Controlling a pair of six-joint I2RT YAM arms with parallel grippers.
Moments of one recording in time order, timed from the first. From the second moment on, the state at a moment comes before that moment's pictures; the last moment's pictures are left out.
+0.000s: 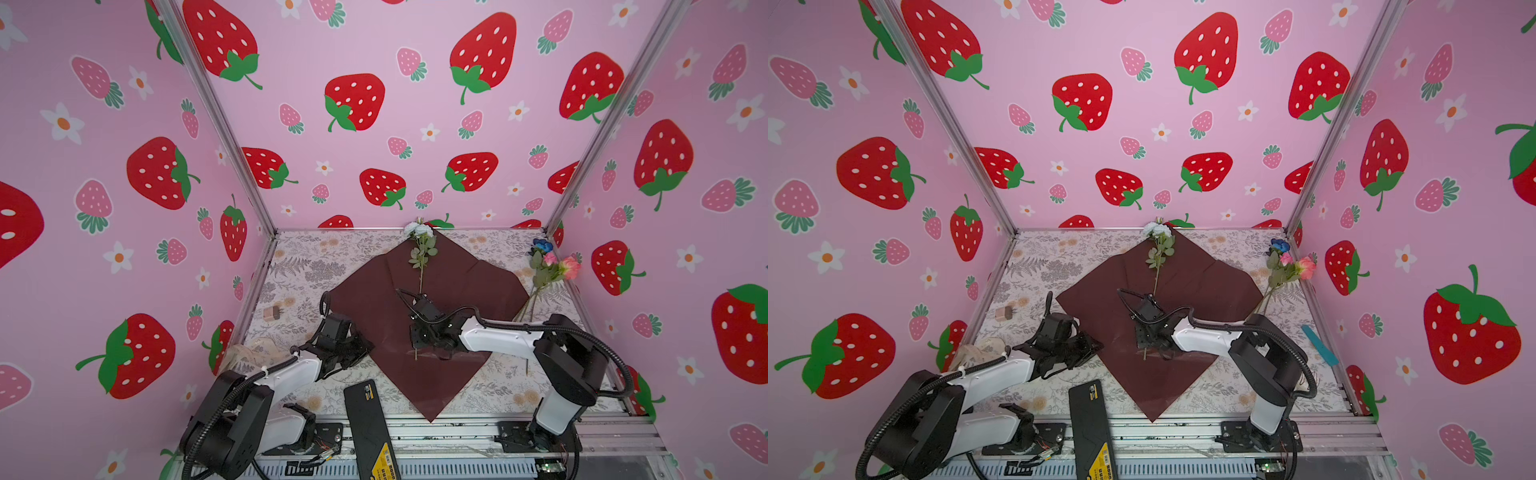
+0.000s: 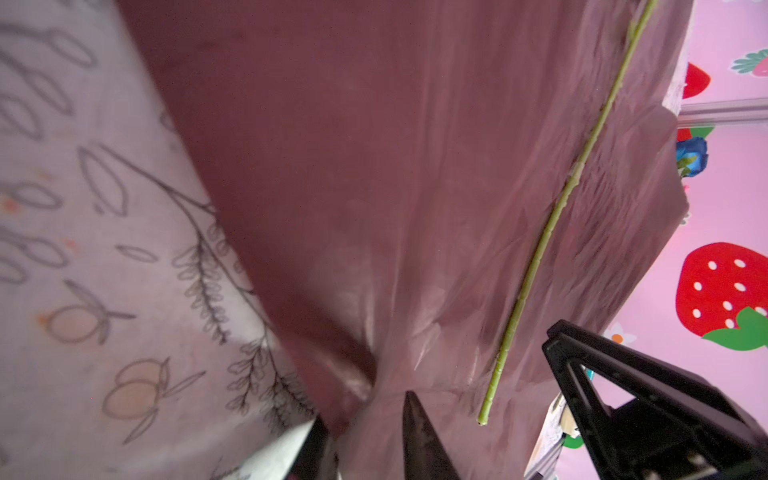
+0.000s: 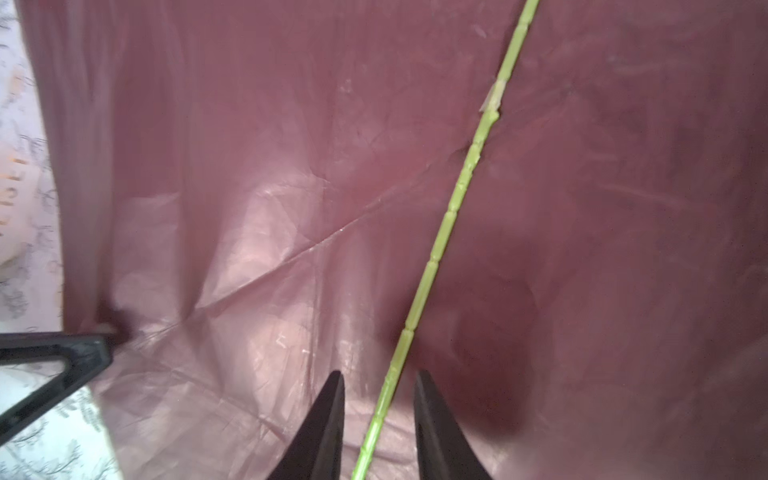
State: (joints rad) left arm -0.38 1.25 0.37 -0.04 0.34 -0.99; right arm 1.03 1.74 1.00 -0.28 0.16 0.64
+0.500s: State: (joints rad) left arm -0.39 1.18 0.37 -0.15 0.34 -0.95; right arm 1.03 1.81 1.03 -0.31 0.19 0.67
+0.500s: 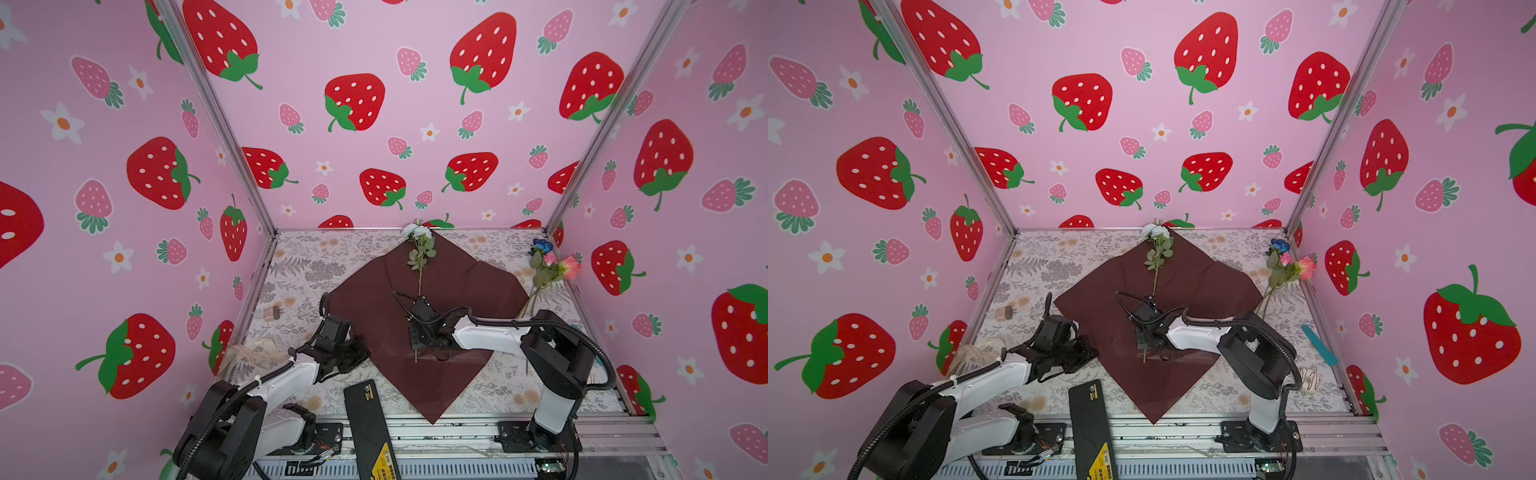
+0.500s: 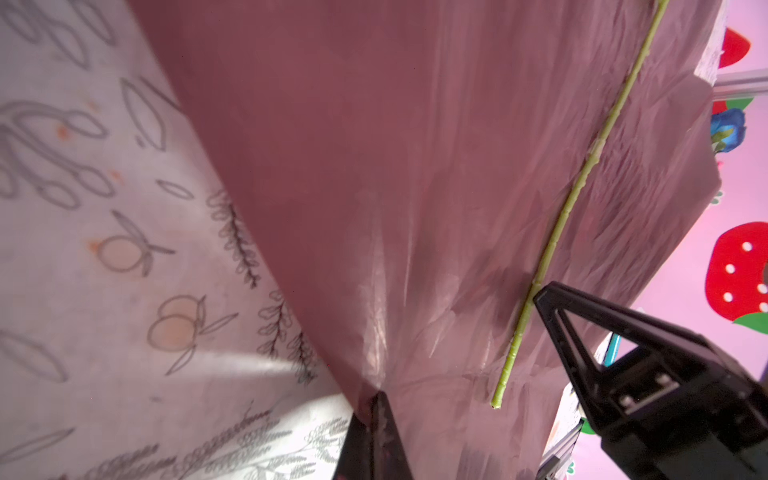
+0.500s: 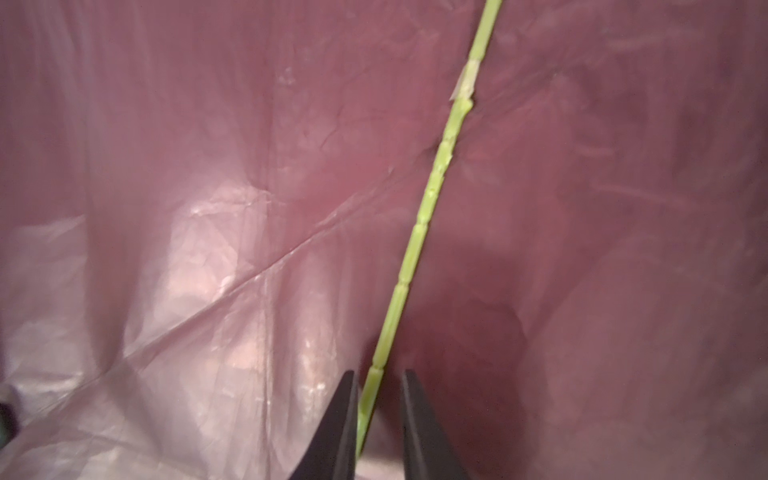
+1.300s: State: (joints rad) left arm -0.39 1.11 0.37 -0.29 0.34 -0.91; right arm 1.03 1.88 1.11 -0.30 0.21 0.70
